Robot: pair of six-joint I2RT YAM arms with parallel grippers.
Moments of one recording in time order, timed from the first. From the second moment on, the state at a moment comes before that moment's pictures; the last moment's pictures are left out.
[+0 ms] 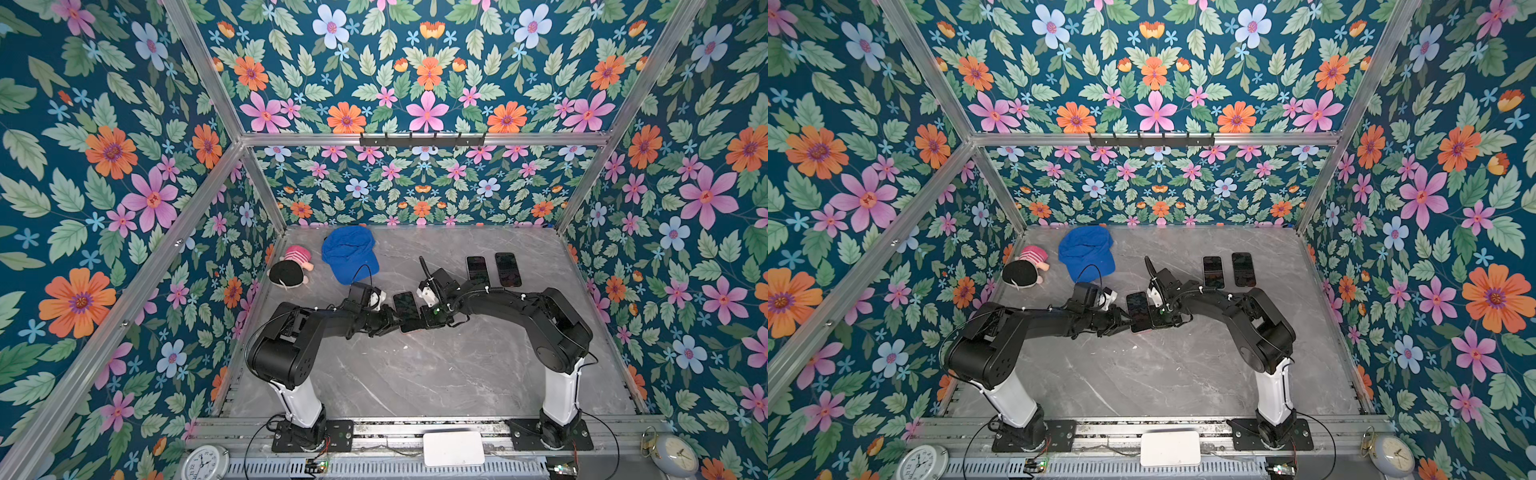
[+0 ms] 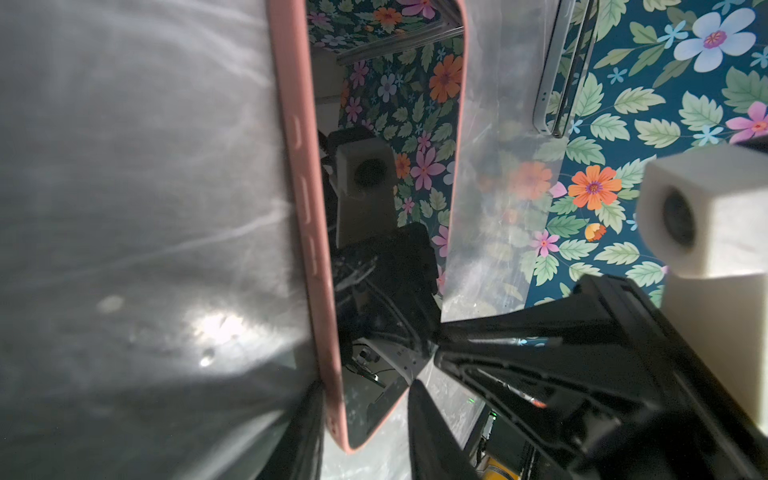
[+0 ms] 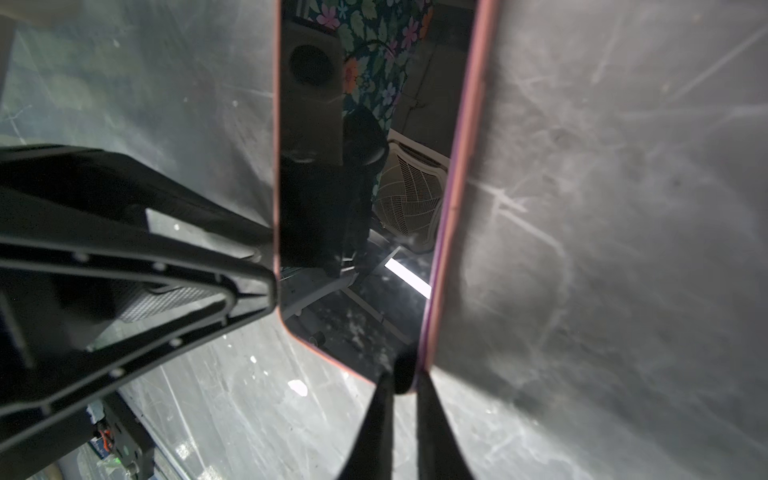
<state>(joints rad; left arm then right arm) -0.41 1.73 0.70 0.11 0.68 -0.78 0.68 1.93 1.26 -0.49 -0.36 0.41</state>
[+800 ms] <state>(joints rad) -0.42 1.75 0.76 0.01 0.69 -0.71 0.65 1.97 1.24 -0.42 -0.42 0.43</state>
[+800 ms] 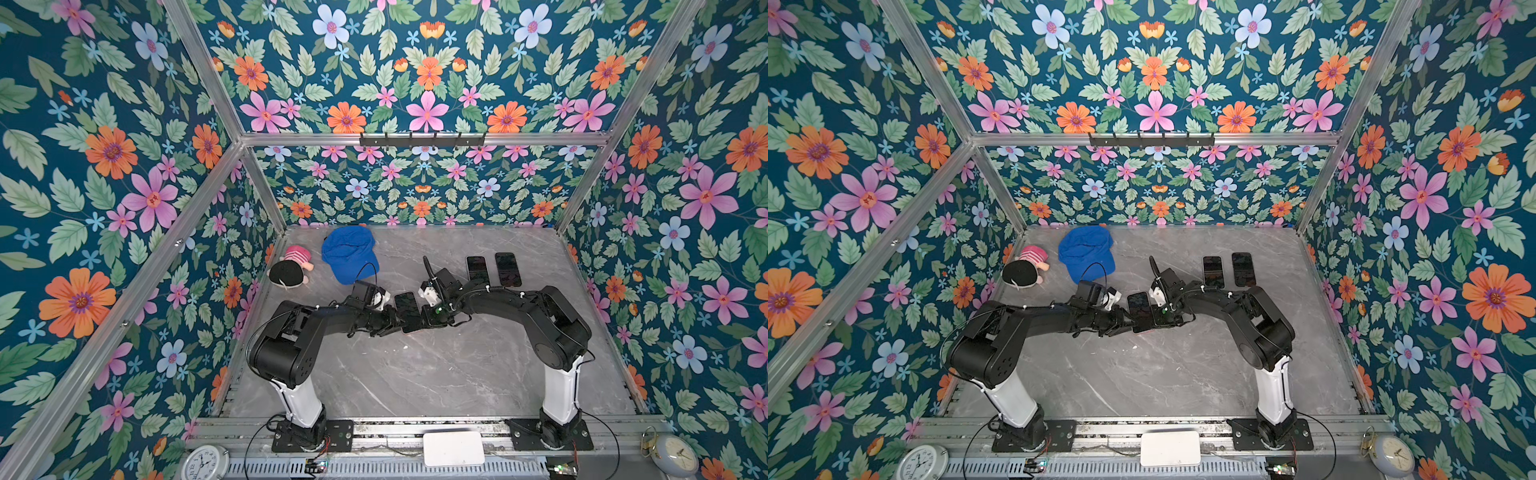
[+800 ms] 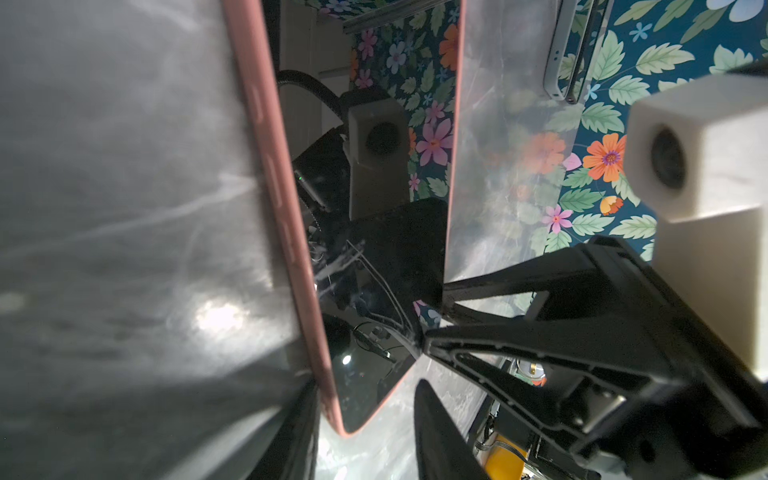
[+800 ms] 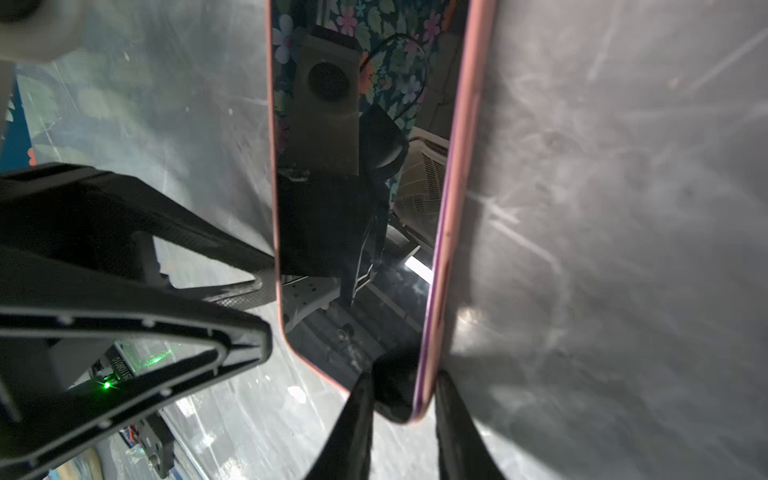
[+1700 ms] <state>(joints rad) -0.31 1.64 0.71 -0.05 0.64 -0.67 0.77 1.91 1.37 -0.62 -0.12 0.58</state>
